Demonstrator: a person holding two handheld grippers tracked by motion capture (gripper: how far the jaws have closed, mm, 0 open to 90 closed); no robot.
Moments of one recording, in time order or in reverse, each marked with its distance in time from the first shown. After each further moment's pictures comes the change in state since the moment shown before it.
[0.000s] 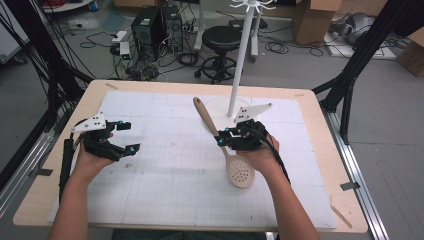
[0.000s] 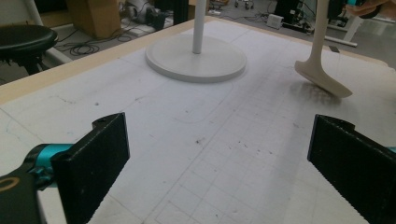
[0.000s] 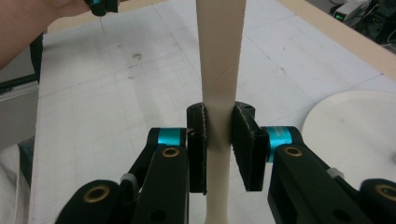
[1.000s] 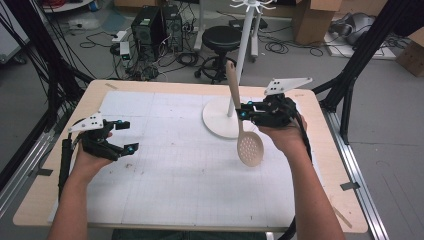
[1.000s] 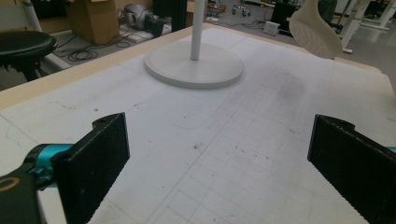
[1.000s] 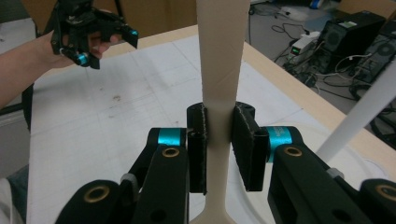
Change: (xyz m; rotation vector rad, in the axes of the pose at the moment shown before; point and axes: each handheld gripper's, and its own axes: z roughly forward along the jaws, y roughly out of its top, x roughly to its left) left arm 0.000 0.001 -0.003 -0.028 -0.006 0.000; right arm -0.024 0.038 -0.076 -0.115 -0.103 0.009
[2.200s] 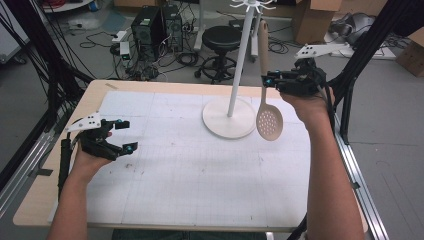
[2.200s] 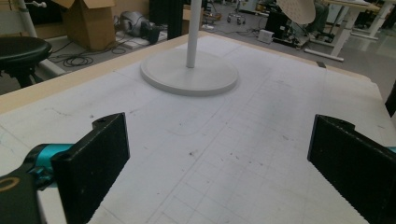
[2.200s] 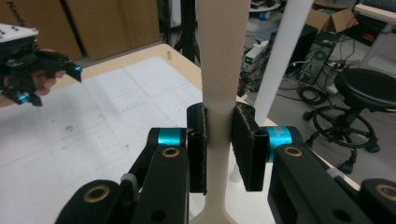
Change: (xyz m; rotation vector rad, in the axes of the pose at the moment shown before) left arm 0.000 0.001 -0.003 -0.030 -0.021 -0.016; right arm -0.051 0.041 -0.049 -0.042 -0.161 0.055
